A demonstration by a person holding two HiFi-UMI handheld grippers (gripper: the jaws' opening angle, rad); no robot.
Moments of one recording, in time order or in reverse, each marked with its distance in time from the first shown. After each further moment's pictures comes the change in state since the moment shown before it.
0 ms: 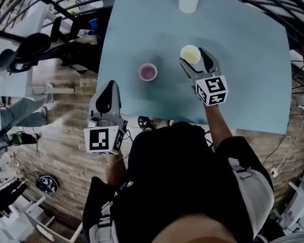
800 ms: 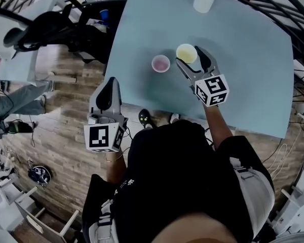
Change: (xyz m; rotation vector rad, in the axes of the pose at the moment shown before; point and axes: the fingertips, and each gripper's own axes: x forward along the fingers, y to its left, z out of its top) left arm -0.043 0.045 -0.013 -0.038 -0.010 0.079; right arm 0.023 0.082 0.022 -0.008 -0.033 0.151
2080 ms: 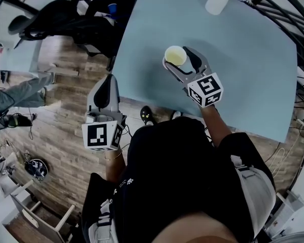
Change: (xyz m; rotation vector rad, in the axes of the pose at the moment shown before) left arm -0.020 0.051 0.000 -0.014 0.002 0.075; right arm 0.049 0.082 0.005 -0.009 0.012 0.180
